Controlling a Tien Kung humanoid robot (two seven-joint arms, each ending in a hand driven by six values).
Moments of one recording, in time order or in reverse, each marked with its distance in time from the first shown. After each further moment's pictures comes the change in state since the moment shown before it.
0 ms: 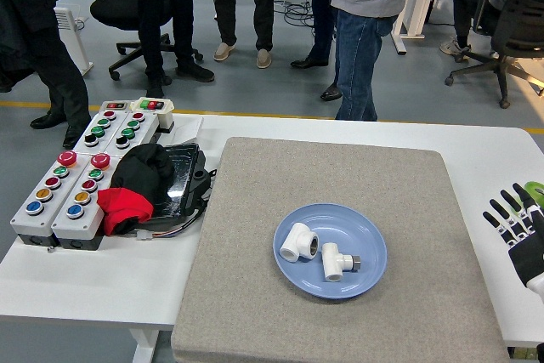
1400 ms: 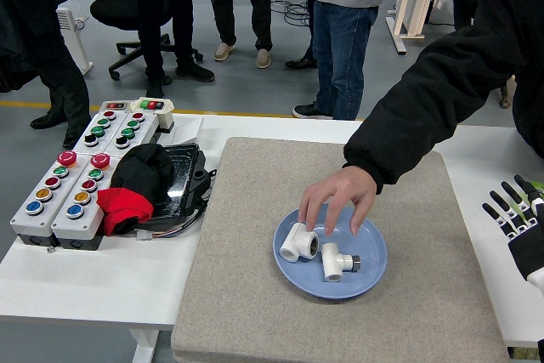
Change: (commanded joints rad) left arm -0.011 0.001 0.010 0.000 -0.013 0.003 -0.003; right arm 0.008 0.001 0.007 0.014 0.018 0.018 0.008
